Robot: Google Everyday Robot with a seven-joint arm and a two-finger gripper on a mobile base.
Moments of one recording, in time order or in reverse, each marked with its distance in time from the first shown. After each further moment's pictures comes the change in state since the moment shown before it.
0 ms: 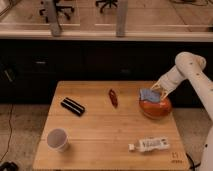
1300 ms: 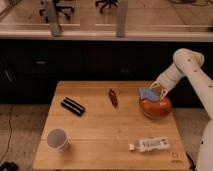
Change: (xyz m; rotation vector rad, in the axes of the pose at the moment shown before) arm -0.004 -0.008 -0.007 -0.031 -0.010 -0.019
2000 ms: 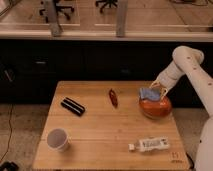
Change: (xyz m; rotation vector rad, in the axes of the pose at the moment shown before) arm -0.004 -0.003 -0.008 -0.025 -0.009 -0.017
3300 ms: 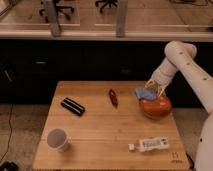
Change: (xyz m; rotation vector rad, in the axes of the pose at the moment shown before) arm -0.030 -0.015 -0.013 -0.071 -0.007 -0.063
